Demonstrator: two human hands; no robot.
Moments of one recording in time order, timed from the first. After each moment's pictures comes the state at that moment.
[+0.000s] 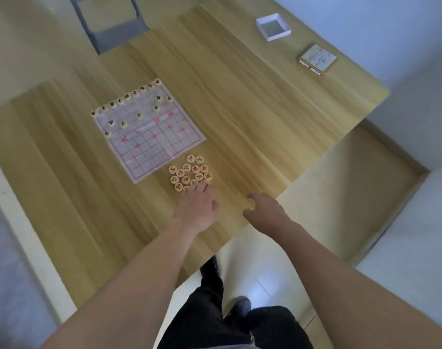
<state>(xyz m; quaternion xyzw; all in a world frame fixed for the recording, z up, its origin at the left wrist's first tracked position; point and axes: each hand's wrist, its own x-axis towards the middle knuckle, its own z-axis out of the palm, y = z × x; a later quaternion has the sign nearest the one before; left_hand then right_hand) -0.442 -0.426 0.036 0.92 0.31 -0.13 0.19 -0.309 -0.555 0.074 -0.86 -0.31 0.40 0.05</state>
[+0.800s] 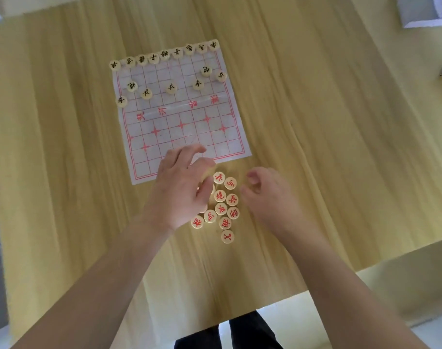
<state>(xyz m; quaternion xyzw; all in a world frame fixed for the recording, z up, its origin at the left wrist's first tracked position) -0.430 -0.301 -0.020 0.86 0.45 0.09 0.20 -0.246 -0.377 -0.012 -0.80 -0.46 0.36 0.15</state>
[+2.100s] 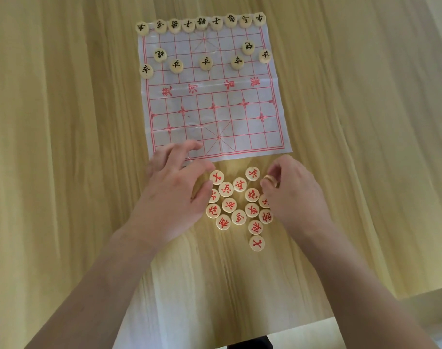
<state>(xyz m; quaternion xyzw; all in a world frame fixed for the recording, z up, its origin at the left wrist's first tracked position) -0.485 -0.308 -0.031 0.81 0.52 0.09 0.26 -0.279 -0.350 -0.022 -0.81 -0.50 0.29 0.10</state>
